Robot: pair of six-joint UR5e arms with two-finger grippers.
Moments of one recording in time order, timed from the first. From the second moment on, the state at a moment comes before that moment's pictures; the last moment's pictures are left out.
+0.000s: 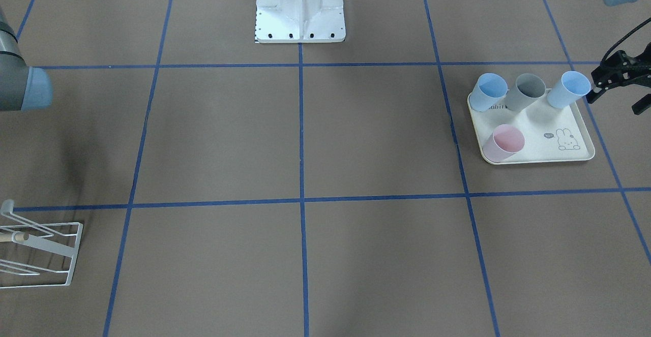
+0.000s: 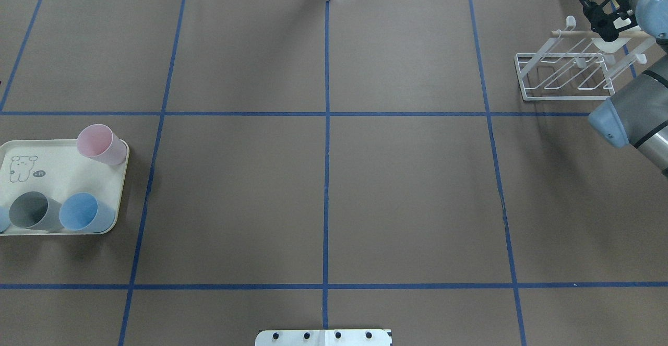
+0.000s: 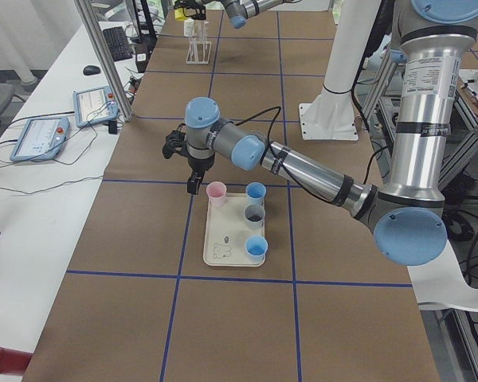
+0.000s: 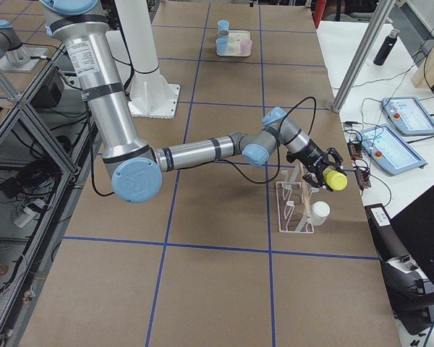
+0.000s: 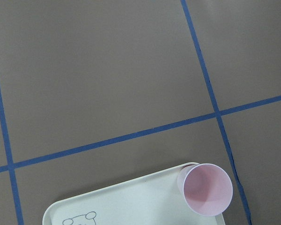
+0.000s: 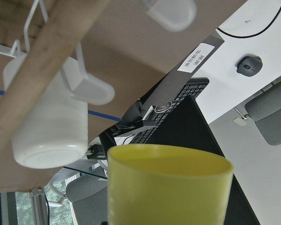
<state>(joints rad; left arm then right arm) -1.32 -1.63 -1.94 -1.66 -2.36 -0.28 1.11 -1.26 1.43 -0.95 1.23 -1.48</state>
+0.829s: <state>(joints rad) -1.32 -1.63 -1.93 -1.66 -2.38 -0.29 1.06 -1.29 1.42 -0.94 1.17 -1.47</state>
